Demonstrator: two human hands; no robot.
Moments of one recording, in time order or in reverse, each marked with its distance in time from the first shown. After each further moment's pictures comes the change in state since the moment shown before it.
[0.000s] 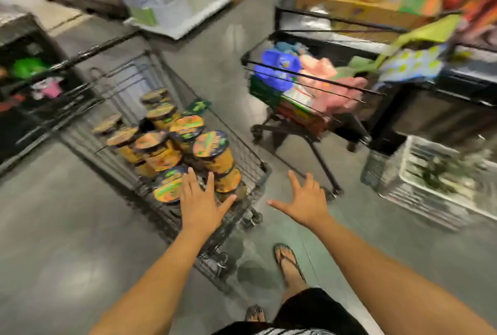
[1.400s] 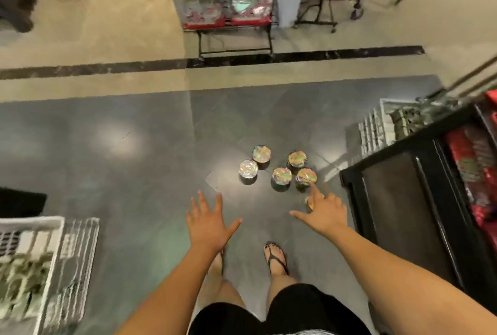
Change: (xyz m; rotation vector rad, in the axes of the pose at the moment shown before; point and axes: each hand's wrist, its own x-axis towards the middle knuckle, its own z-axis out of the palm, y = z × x) left_hand -0.494 0.727 0.272 0.836 -0.378 2.000; right_hand -0.583 0.512 0.230 1.141 0.154 2.015
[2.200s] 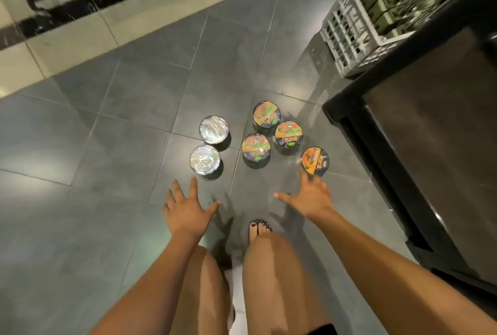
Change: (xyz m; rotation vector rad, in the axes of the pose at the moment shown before) left_hand 0.349 0.037 0.225 0.088 -0.071 0.208; right_hand 0.281 0.001 0.229 0.373 -0.099 0.362
